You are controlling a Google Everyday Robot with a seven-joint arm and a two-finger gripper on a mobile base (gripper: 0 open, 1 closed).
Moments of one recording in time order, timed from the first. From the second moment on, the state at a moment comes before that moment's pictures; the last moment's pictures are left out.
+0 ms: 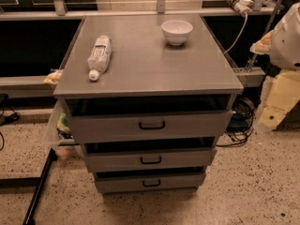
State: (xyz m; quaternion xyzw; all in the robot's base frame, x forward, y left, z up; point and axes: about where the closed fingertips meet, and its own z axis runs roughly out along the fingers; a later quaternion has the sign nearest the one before) arm 0.438 -0.217 0.976 -0.60 0.78 -0.03 0.16
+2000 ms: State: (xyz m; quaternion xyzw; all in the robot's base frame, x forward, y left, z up) arm 0.420 -0.187 0.648 -0.61 0.77 0.11 0.15
